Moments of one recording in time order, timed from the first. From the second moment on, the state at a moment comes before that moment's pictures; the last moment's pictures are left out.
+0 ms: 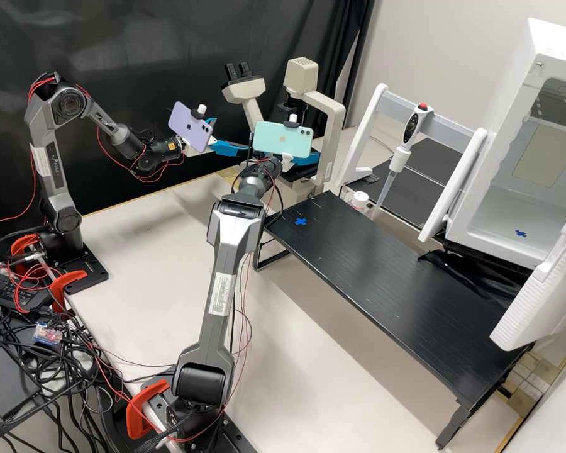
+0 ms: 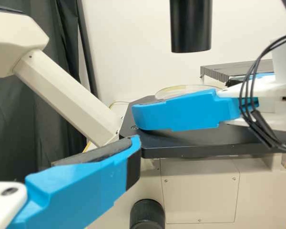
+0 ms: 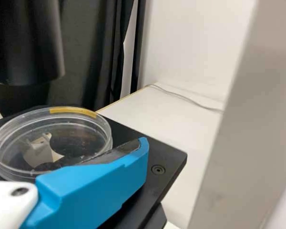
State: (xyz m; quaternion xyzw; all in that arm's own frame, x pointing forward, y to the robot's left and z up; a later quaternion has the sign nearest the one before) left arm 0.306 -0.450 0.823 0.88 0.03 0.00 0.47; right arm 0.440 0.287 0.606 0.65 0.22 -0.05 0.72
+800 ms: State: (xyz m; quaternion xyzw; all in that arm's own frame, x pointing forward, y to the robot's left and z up) left arm 0.306 -0.450 0.823 0.88 0.03 0.00 0.47; right arm 0.433 0.268 0.593 0.65 0.23 -0.08 0.72
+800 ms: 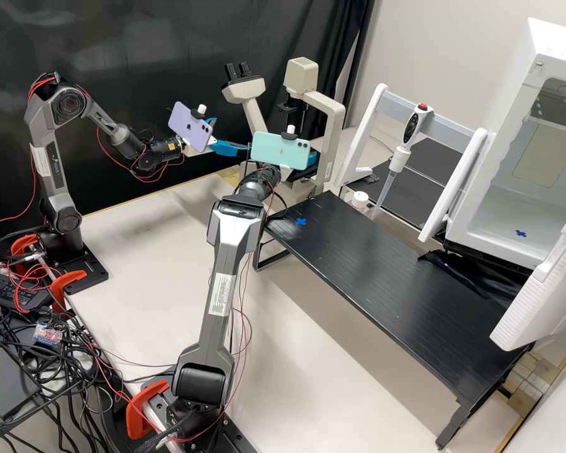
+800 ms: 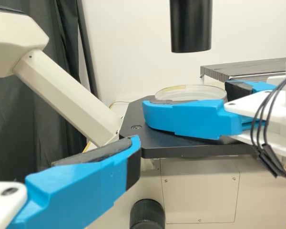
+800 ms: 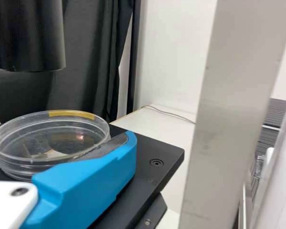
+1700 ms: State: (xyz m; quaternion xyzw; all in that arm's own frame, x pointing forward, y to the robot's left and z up) left arm 0.306 -0.450 0.823 0.88 0.03 0.00 0.47; right arm 0.429 0.266 0.598 0.65 0.22 -0.08 0.72
